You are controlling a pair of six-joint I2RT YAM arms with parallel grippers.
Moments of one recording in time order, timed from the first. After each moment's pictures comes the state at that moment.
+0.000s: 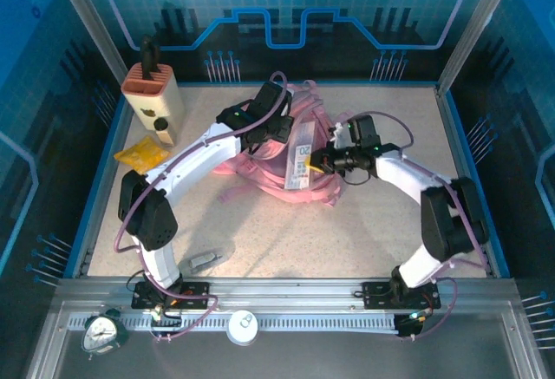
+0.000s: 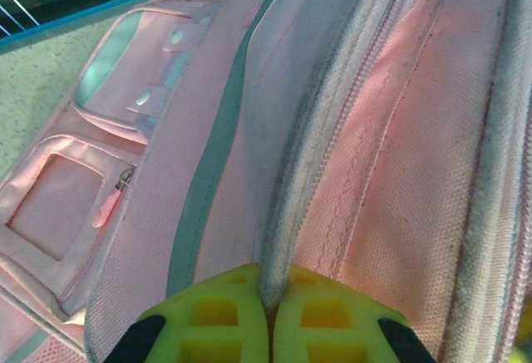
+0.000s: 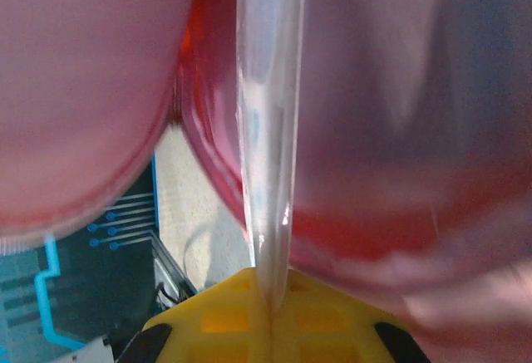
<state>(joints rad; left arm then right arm) -0.62 1.80 1.71 -0.71 -0.21 -0.23 0.30 1.65 1.04 -0.23 -0.77 0.71</state>
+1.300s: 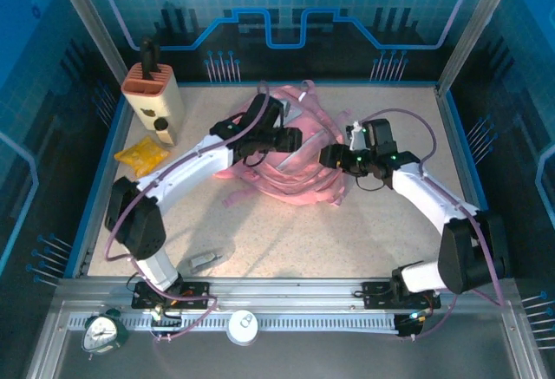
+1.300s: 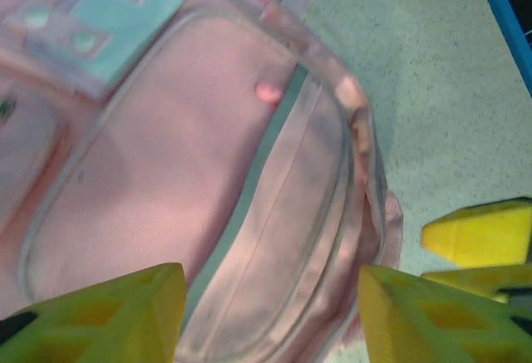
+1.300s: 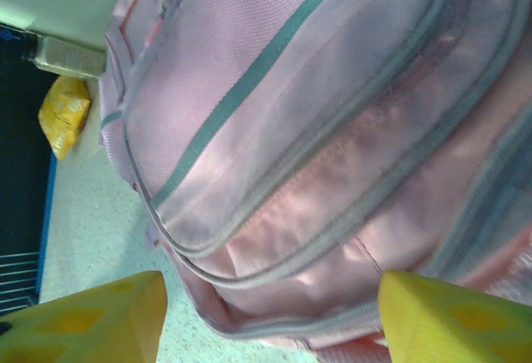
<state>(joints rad) -0.62 1.67 1.45 -0.55 0.02 -0.51 0.27 1.38 0.93 -0.37 -0.45 0.52</state>
